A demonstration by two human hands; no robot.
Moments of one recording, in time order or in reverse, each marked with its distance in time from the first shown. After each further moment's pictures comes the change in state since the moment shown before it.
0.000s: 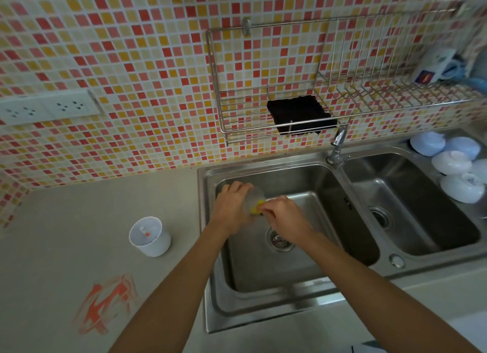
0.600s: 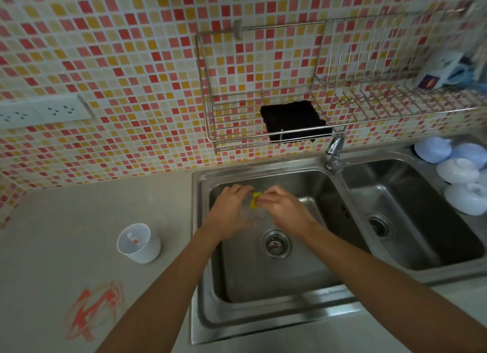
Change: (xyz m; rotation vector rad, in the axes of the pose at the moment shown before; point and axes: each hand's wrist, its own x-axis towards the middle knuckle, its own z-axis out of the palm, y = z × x) left_hand 0.022 0.018 -0.004 -0.046 -0.050 0.038; right_hand 0.026 0.038 -0.030 -0.226 -0.020 -0.364
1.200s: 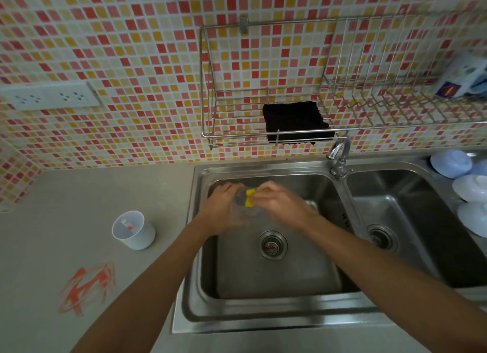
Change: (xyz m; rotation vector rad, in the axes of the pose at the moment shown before) left_hand -0.008 0.021 -0.007 -0.080 0.059 -0.084; right_hand 0.004 0.031 -0.015 0.107 -0.101 -0.204
